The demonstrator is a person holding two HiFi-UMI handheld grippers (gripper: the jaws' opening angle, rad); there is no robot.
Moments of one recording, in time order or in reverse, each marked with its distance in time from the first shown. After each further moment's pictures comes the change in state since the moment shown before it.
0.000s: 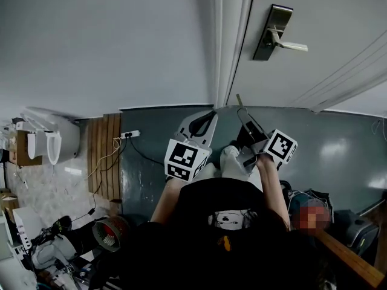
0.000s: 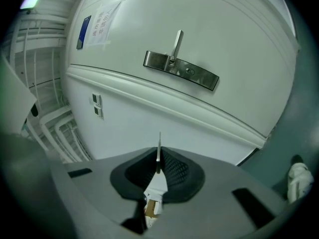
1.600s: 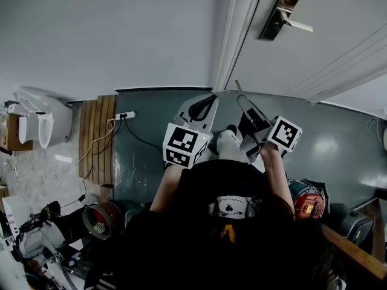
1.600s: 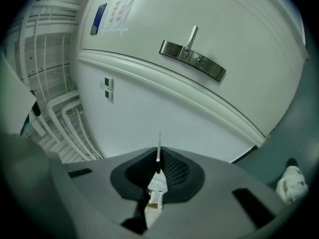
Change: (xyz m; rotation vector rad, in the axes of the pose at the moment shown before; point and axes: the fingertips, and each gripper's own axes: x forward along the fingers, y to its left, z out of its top) left arm -0.061 -0.016 -0.027 -0.038 -0.061 0.025; right arm -0.027 0.031 -0.064 -0.101 0.089 0.023
